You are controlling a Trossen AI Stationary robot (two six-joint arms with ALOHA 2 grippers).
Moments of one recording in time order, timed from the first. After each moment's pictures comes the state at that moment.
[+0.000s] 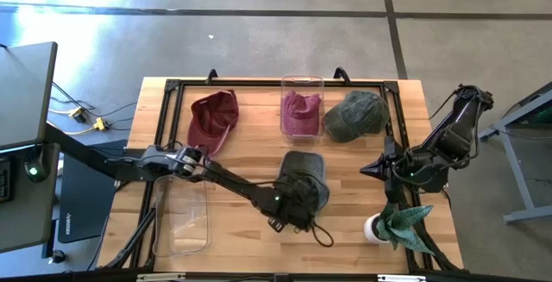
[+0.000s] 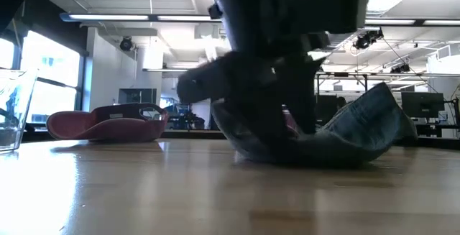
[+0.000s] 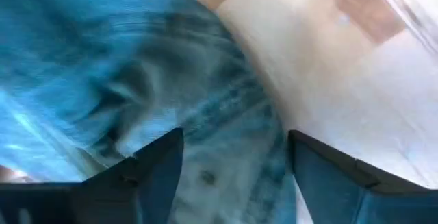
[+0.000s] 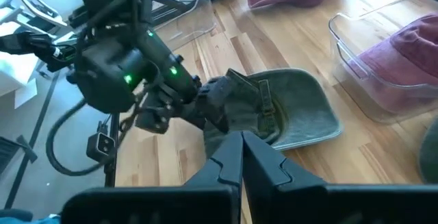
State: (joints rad) left arm -0.37 2.35 1.95 -0.80 -0.37 0.39; right arm 0.85 0.78 0.90 -0.86 0.72 0.97
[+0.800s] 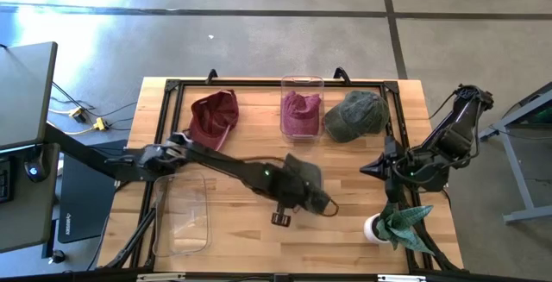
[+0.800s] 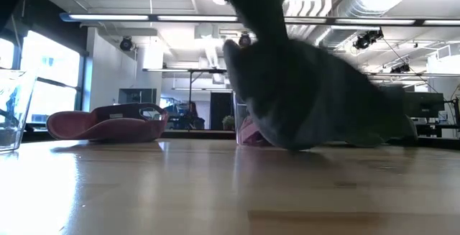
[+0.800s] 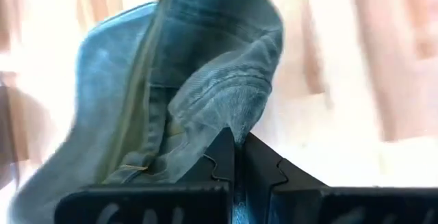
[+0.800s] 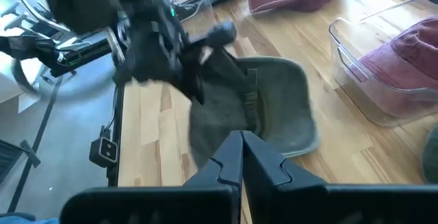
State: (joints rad) left arm -0.30 2.13 1.99 -0.96 -0.13 -0.07; right arm 0.85 0.78 0.90 -0.85 0.74 0.96
